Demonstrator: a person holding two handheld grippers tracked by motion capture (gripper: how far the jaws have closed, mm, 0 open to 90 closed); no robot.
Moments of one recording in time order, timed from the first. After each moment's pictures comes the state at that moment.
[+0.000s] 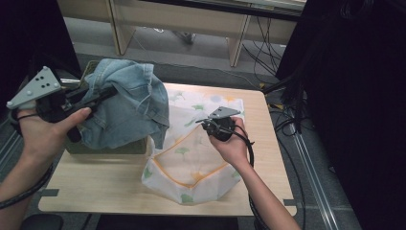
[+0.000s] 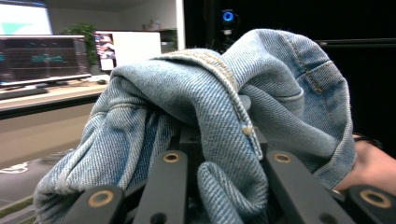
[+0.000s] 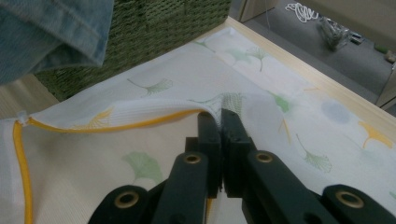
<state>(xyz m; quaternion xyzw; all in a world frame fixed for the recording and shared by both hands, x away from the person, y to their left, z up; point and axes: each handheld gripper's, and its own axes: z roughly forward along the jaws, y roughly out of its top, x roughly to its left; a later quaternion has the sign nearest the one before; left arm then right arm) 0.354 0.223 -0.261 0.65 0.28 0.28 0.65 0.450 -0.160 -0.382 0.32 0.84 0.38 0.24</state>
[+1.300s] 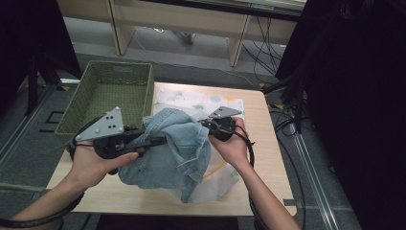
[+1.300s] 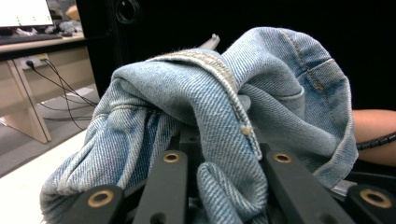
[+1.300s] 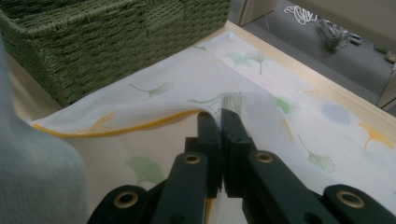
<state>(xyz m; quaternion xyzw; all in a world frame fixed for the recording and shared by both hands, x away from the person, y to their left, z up) 0.327 0.131 -0.303 0.75 0.18 0.14 0.62 0.448 -0.161 -0.381 0.32 0.83 0.39 0.23</state>
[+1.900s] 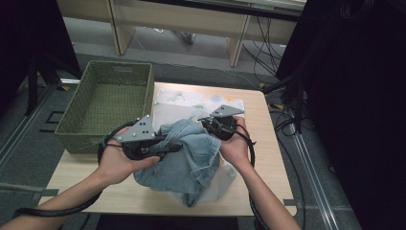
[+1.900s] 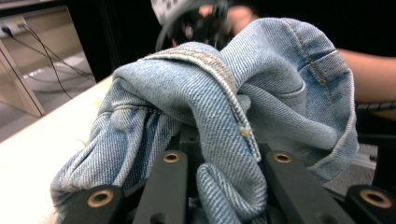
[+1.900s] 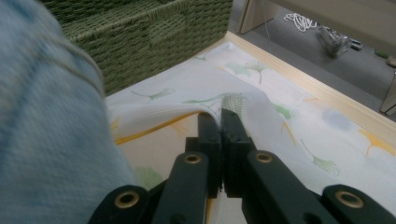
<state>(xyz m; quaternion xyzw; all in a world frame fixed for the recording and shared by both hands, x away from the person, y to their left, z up) 0.349 0.093 -0.337 0.80 0.18 0.13 0.56 0.445 -0.161 -0.374 0.34 0.82 0.41 0.23</state>
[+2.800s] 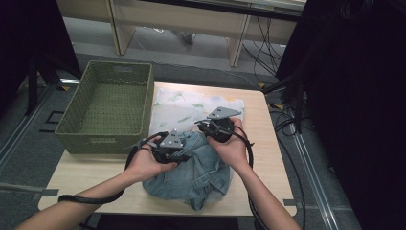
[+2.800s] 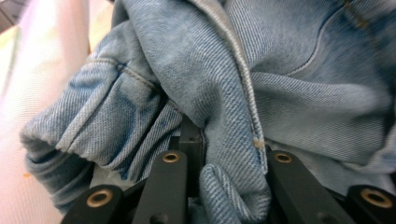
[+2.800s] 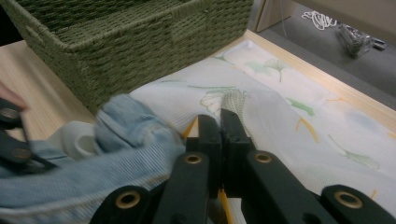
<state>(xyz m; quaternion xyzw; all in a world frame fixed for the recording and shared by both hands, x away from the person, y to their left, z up) 0.395 0.045 -0.424 0.87 0.21 0.12 0.42 0.440 -0.154 -0.376 0.31 0.83 0.41 0.21</state>
